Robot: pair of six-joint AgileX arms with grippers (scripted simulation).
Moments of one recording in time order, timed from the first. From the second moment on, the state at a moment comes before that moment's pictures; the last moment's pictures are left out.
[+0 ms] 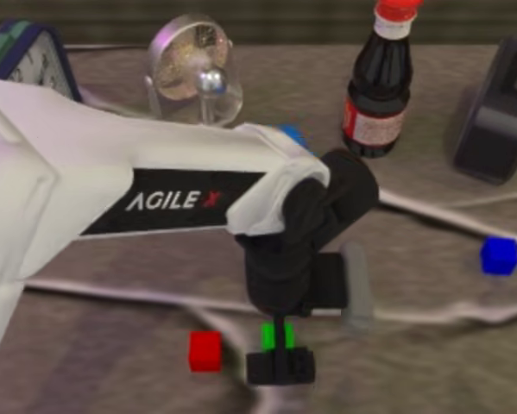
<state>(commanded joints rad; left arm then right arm) -0.87 2.05 1.37 -0.87 0.01 0.70 0.01 0.00 0.00 0.00 0.00 0.00</state>
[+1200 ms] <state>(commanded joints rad) -0.59 1.43 1.03 -0.76 -0.01 0.51 0.05 0.53 0.42 -0.29 0.00 0.08</state>
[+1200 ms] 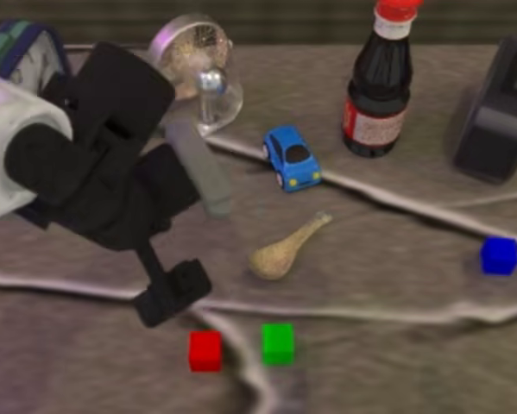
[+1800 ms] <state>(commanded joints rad) -0.16 0.43 0.26 -0.28 -0.02 0.18 0.11 1.55 1.05 -0.78 0.00 0.19</state>
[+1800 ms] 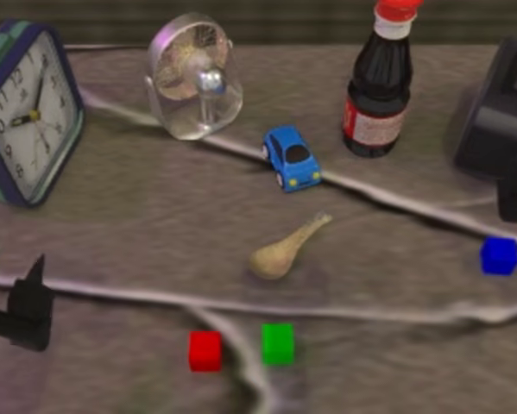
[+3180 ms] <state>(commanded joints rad) 0.02 0.00 0.00 0.00 0.00 0.00 0.14 2.10 1.25 -0.72 0.00 0.25</state>
